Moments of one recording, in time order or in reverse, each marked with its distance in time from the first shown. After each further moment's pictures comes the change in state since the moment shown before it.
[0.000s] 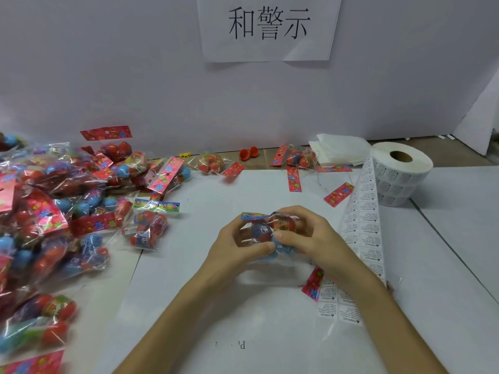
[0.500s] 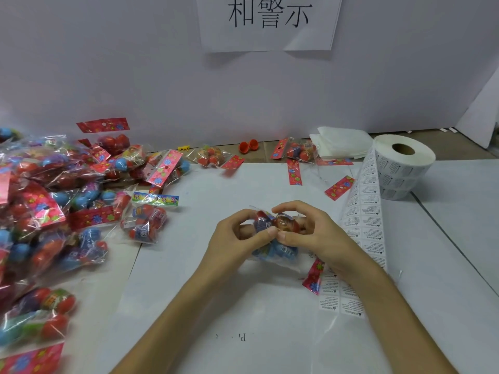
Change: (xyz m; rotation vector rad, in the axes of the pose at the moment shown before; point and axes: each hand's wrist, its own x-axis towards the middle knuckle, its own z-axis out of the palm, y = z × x) left_hand -0.003 0.006 0.004 0.064 0.007 0.032; right_hand -0.004 -0.003 -0.007 -0.015 -0.095 0.036
